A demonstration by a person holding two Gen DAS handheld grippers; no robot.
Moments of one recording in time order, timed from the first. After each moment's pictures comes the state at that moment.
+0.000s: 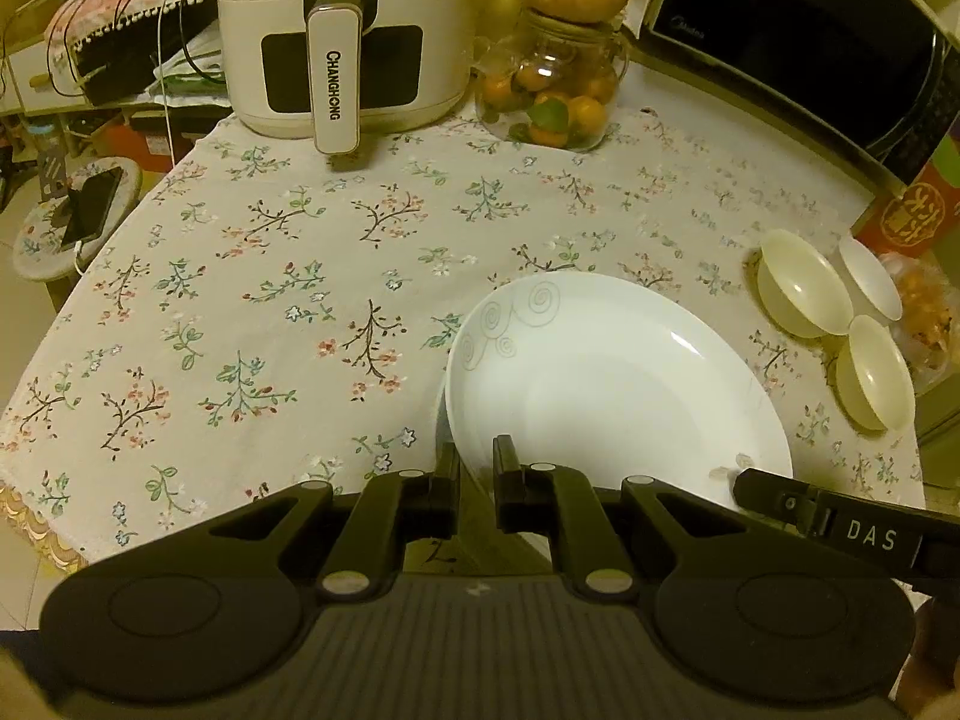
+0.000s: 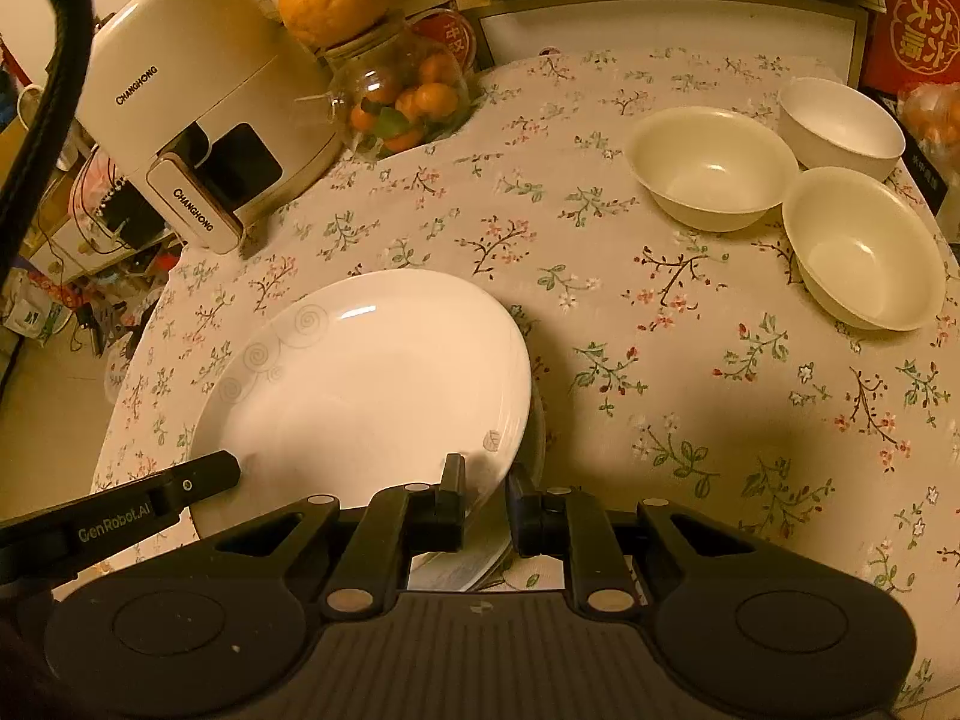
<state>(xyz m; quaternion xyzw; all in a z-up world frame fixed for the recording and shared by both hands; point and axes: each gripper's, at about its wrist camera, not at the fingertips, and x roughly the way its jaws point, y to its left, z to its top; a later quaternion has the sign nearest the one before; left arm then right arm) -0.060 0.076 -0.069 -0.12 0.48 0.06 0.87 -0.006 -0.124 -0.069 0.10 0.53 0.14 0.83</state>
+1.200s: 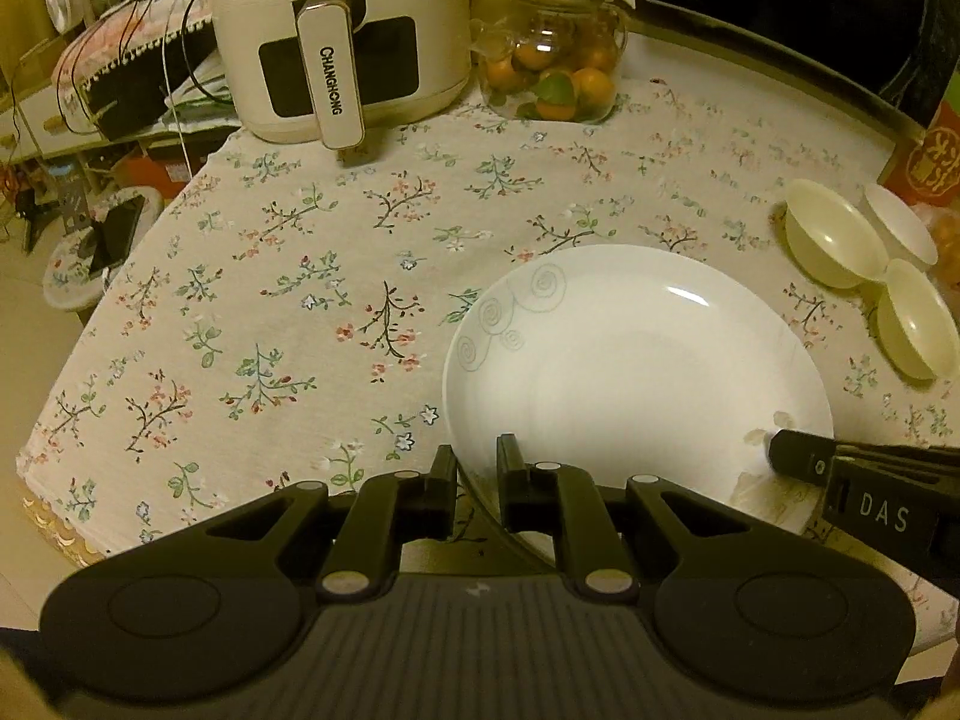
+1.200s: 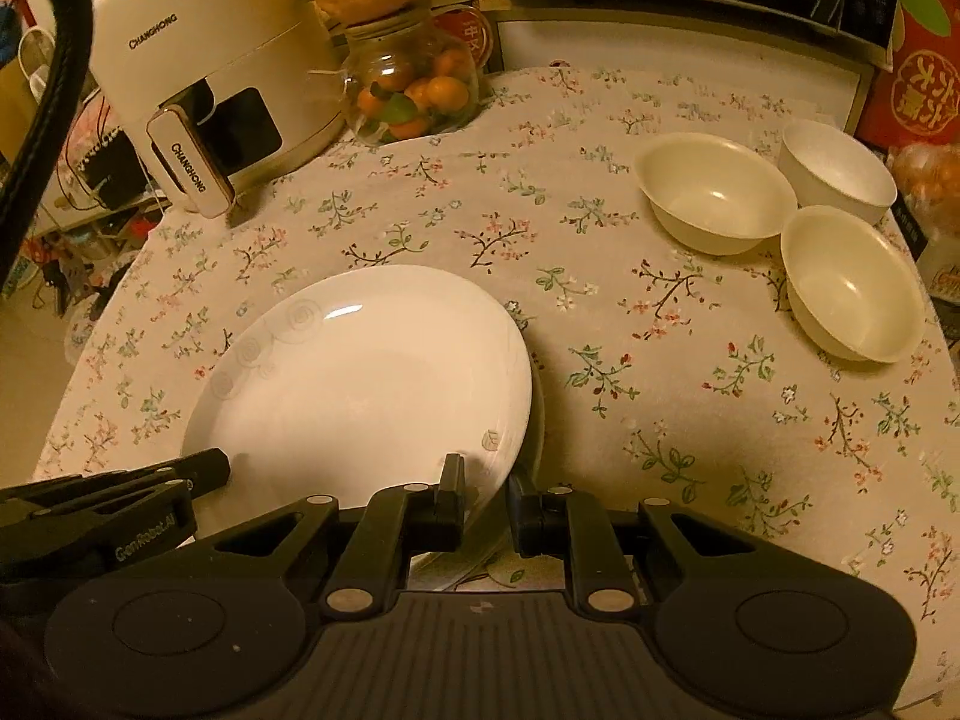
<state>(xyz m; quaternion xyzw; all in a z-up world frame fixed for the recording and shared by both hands) -0.067 0.057 -0.081 -0.05 0.48 0.09 0.87 -0.015 -0.100 -0.070 0.02 0.52 0.12 0.85</state>
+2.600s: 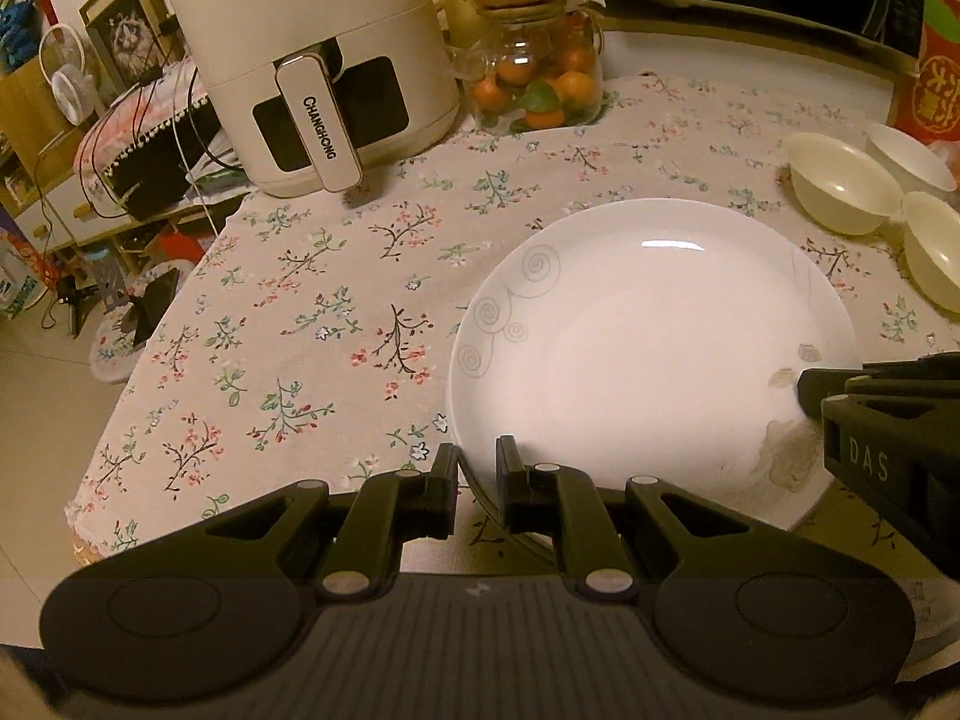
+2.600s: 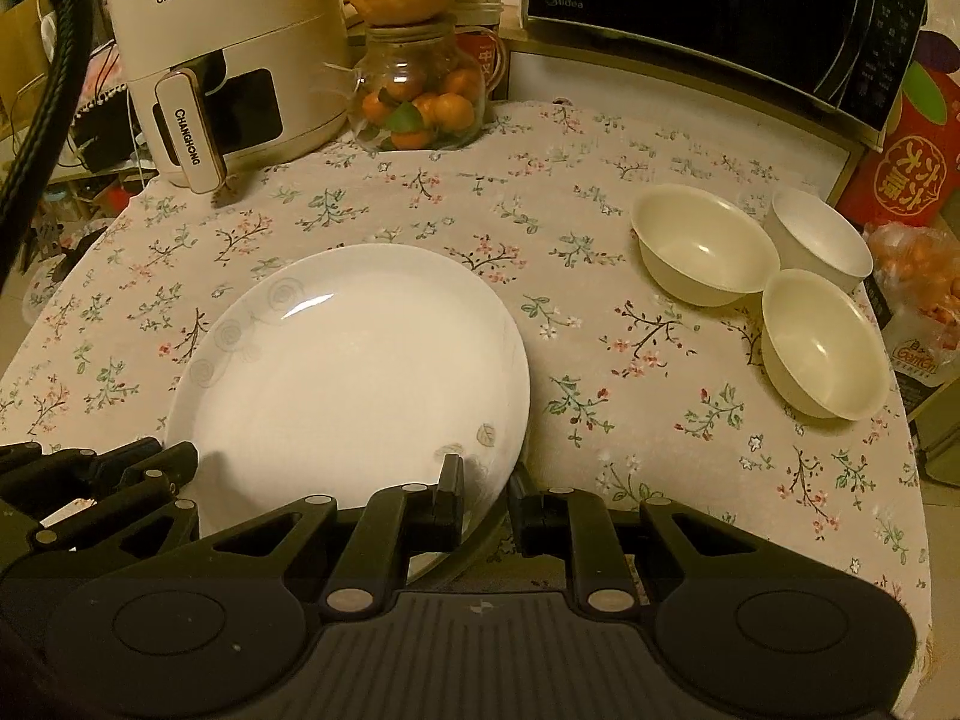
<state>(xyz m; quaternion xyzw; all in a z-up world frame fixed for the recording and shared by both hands) -0.076 0.028 -0.090 0.04 0.45 0.12 0.88 -0.022 -0.083 -0.073 -0.05 0.48 0.10 0.87</state>
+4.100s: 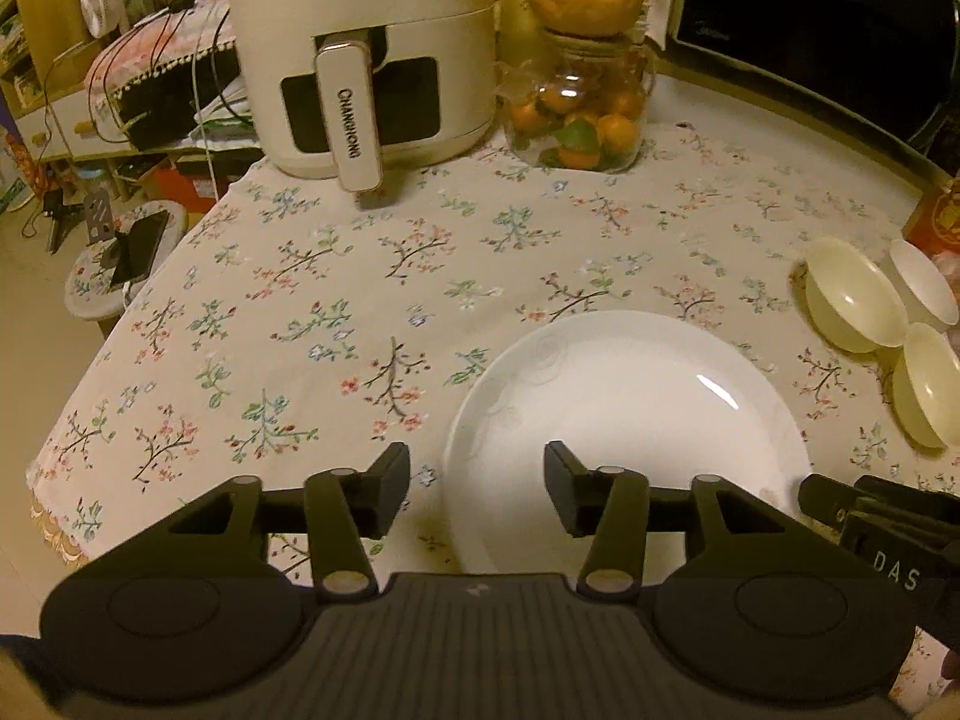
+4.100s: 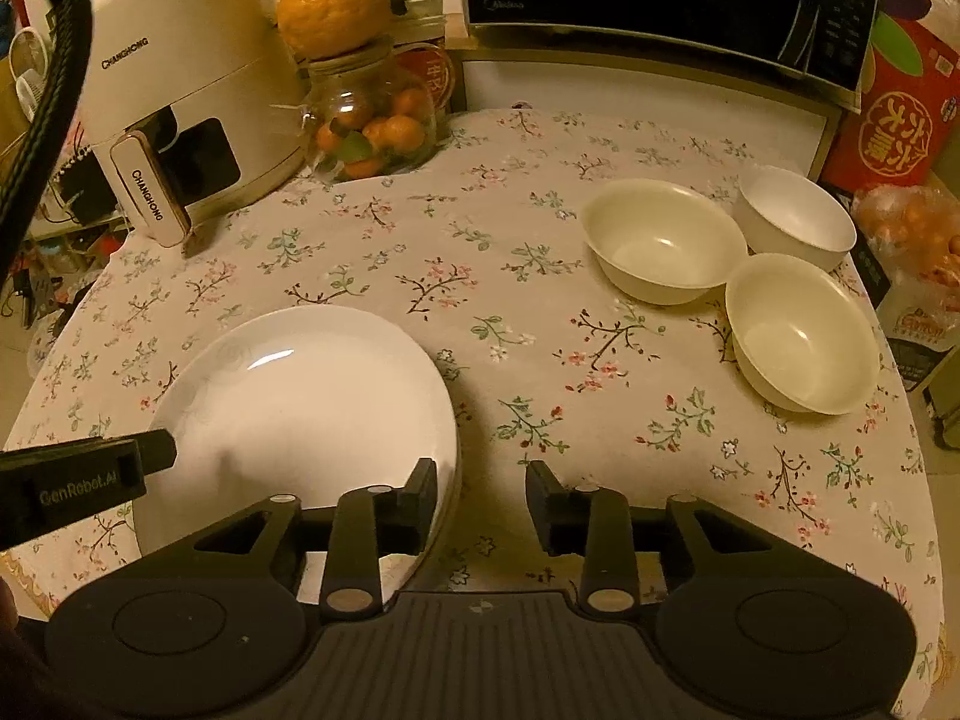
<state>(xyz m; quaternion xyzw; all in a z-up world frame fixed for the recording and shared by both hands) -0.048 0.053 -0.068 -0.06 0.46 0.12 0.88 -0.005 -0.117 -0.070 0.00 0.48 0.09 0.87</state>
